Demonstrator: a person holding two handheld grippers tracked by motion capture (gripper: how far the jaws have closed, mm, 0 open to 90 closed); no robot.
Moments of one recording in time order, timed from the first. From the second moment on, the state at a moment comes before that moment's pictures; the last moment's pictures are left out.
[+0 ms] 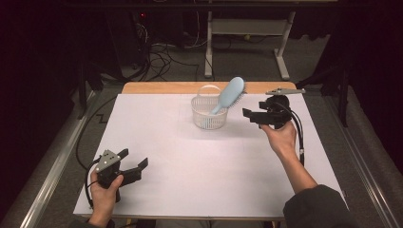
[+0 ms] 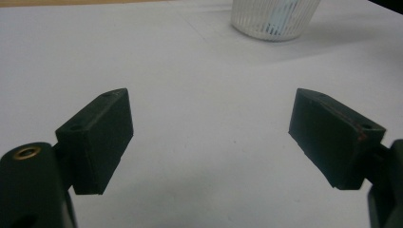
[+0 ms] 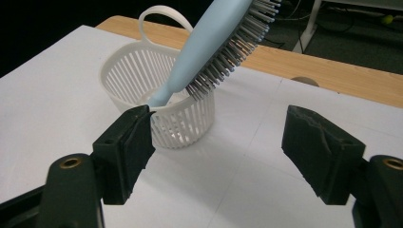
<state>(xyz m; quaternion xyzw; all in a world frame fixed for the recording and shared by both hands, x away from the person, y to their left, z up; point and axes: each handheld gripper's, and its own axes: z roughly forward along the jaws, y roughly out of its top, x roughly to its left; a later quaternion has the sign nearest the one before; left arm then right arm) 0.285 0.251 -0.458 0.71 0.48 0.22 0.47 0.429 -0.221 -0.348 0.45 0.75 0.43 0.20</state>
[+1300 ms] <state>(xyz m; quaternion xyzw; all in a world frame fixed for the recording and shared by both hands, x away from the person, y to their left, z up) 0.284 0.252 -0.458 0.71 0.48 0.22 0.47 0.413 -0.239 -0.347 0.45 0.75 0.44 0.20</state>
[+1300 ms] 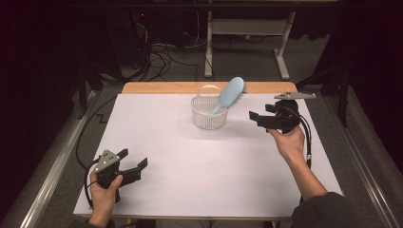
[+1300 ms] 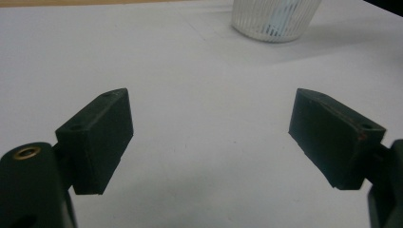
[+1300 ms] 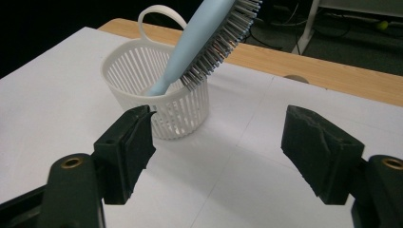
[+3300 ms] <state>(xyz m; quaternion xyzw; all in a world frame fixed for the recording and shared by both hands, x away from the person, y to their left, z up) 0.284 0.252 -0.458 0.71 0.48 0.22 0.47 0.382 -0.264 -0.352 0.44 0.74 0.46 0.21</state>
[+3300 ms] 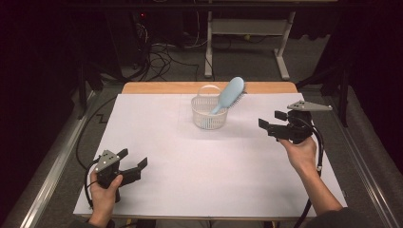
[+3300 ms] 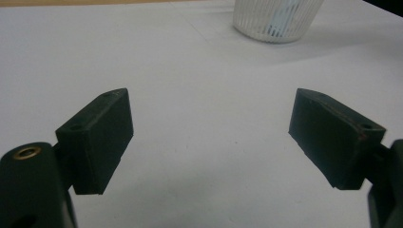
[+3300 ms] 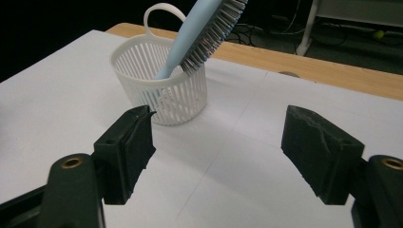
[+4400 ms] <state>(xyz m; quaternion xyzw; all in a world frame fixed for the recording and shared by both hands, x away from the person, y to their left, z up) 0.284 0.251 -0.458 0.71 0.48 0.22 0.47 0.354 -0.282 -0.364 0.44 0.73 0.47 0.21</state>
